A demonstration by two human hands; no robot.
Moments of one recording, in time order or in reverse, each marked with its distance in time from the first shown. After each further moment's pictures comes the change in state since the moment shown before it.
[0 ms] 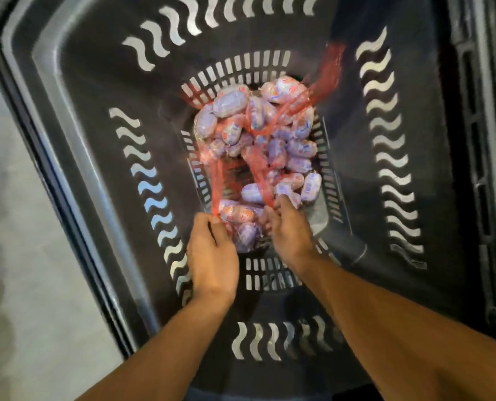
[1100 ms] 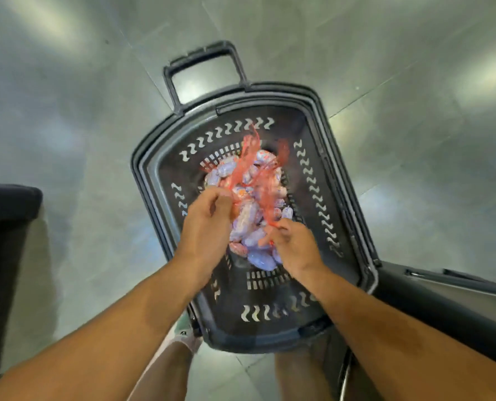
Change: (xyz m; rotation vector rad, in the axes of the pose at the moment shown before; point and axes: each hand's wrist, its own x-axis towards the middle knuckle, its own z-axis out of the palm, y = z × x) left_hand -0.060 0.186 -0.145 -0.201 -0.382 0.208; right_hand -0.132 -0.111 -0.104 0.202 0.093 -0.031
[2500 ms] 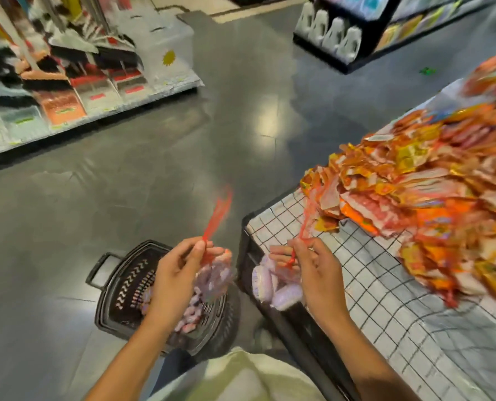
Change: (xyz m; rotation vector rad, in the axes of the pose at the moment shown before) left_hand -0.483 0.287 -0.014 0.081 -0.796 0.690; right_hand -0.658 -0.125 -0.219 0.810 1.078 -0.317
